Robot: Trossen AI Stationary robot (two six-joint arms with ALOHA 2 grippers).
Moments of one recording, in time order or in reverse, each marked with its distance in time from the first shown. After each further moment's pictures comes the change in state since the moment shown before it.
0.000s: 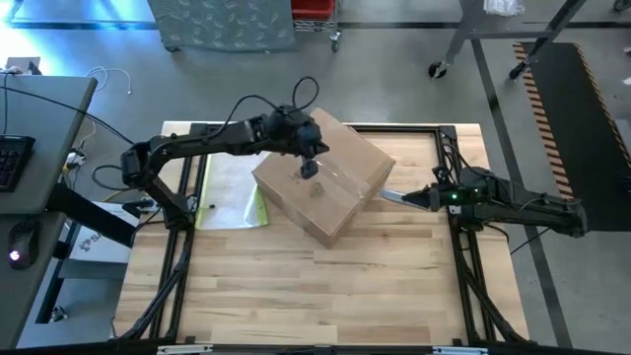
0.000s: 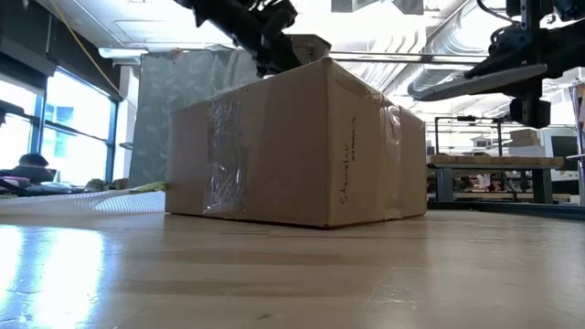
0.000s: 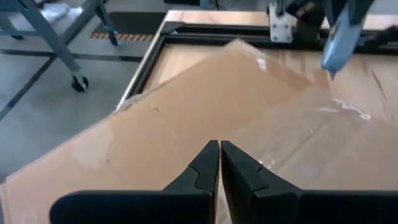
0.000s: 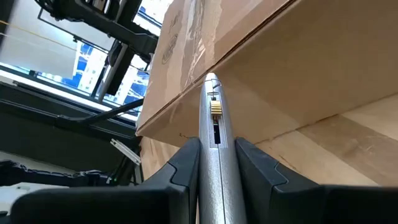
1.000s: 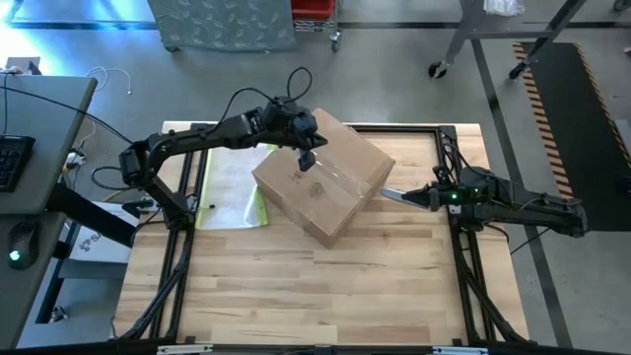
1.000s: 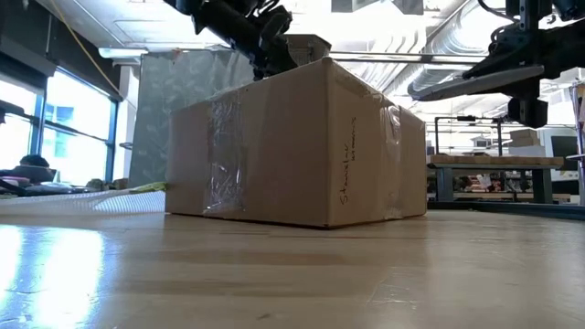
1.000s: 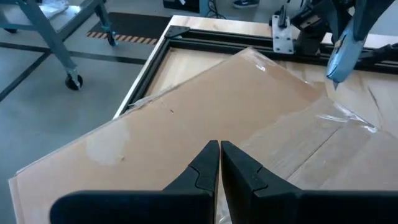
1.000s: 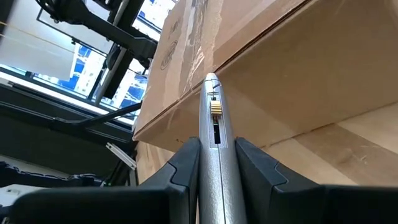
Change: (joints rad) left arm 0.071 -0.005 -0.001 0.002 0.086 -0.026; right arm 0.000 0.000 -0.001 0.008 0.022 -0.026
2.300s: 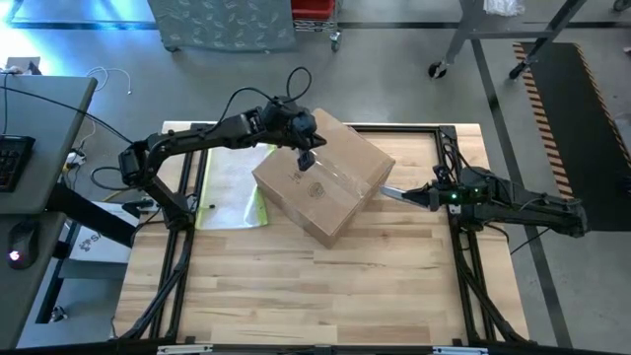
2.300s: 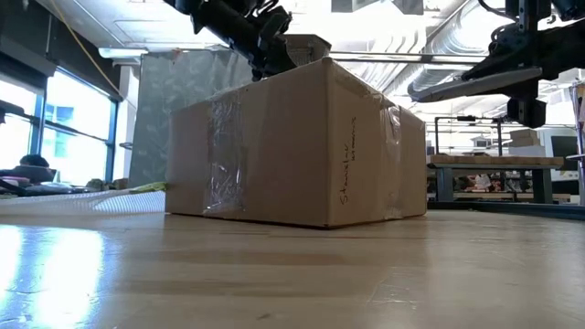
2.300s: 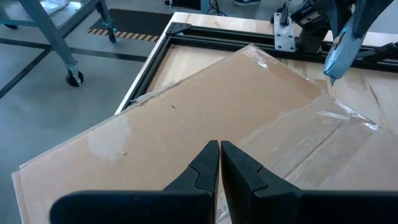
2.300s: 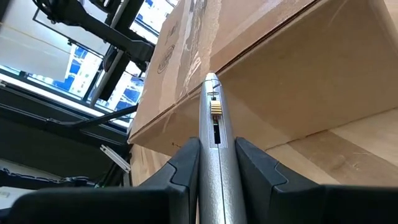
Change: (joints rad) left arm 0.002 -0.004 0.000 -0.014 -0.003 0.000; right arm 0.000 0.000 0.000 0.000 0.023 -0.025
